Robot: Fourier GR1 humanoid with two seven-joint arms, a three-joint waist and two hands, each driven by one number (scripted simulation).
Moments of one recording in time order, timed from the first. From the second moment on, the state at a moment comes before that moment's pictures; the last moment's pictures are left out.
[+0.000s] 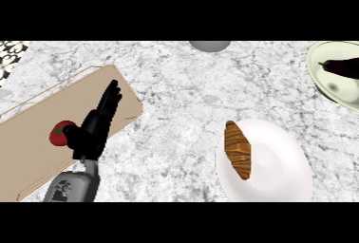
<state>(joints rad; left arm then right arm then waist) -0.17 0.05 -0.08 -1.52 -0.06 0.08 0.08 -0.94 -0.66 -0.46 -0.37 0.82 -0.21 0.07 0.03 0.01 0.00</state>
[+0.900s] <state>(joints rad) -0.15 0.05 -0.06 -1.54 -0.06 0.07 0.08 -0.93 -0.72 -0.68 -0.37 0.52 -0.19 -0.23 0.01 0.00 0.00</state>
